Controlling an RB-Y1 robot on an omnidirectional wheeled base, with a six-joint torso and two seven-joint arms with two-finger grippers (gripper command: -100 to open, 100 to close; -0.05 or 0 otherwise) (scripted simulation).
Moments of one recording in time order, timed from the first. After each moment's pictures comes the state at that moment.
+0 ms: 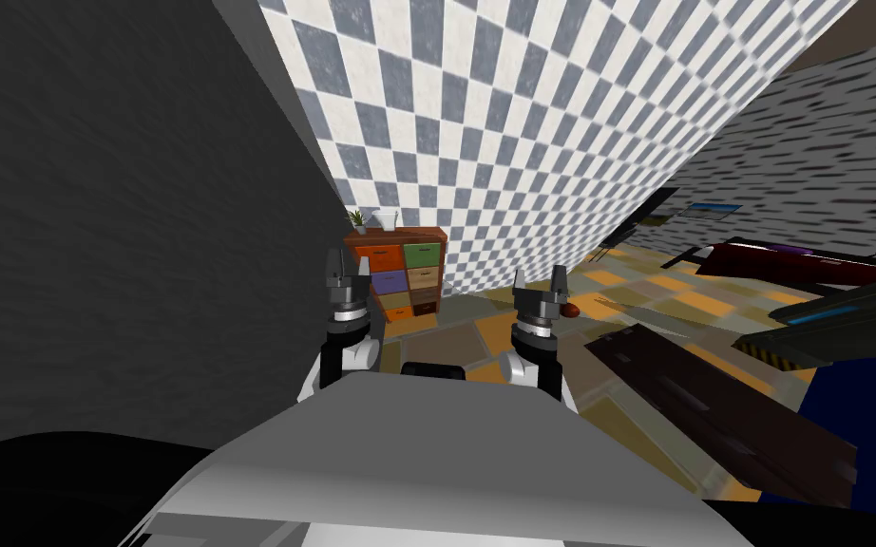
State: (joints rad) left arm 0.46 0.01 -0.06 -2.27 0.00 -0.63 -0.05; right arm 0.47 -0.01 0.06 -2.29 0.03 -0.57 -0.15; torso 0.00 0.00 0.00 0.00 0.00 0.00
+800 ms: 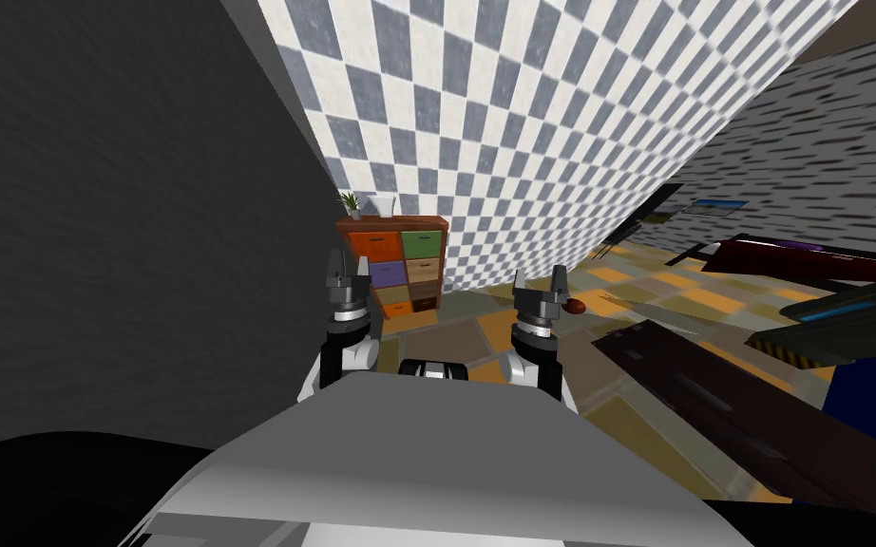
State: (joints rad) left arm 0.46 0.01 -0.06 -2.27 0.00 -0.63 -0.05; right arm 0.47 -0.01 0.06 -2.29 0.03 -0.57 -0.15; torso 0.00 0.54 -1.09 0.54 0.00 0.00
